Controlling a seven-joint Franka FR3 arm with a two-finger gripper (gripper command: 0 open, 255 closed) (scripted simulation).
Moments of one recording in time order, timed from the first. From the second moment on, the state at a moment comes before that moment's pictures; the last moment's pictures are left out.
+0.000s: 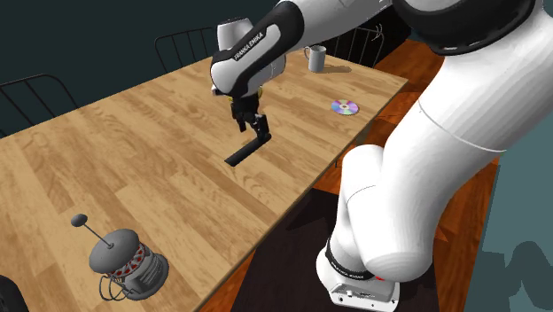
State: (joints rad) arm 0.30 -0.23 -0.87 -2.44 -0.23 2.20 -1.52
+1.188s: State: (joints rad) arm 0.33 -0.14 -0.90 -2.48 -0.18 2.31 -1.58
